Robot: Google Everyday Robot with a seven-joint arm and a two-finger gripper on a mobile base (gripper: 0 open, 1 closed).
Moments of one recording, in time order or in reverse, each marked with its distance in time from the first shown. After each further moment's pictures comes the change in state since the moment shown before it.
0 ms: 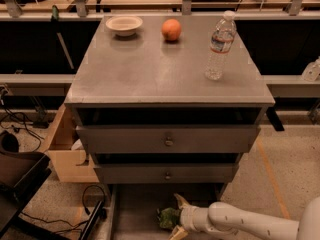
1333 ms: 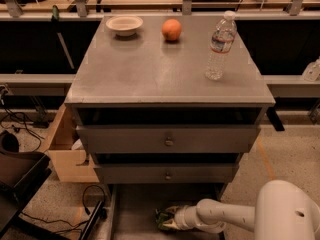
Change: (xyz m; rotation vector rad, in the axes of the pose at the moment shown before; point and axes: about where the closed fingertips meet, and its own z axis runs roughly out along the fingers) arm 0.057 -0.009 0.078 -0.054 0.072 0.036
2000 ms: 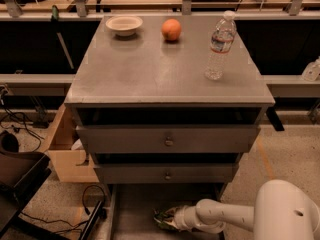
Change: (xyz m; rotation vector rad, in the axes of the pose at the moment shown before) arm -0.001 0.001 0.005 0.000 0.006 -0.005
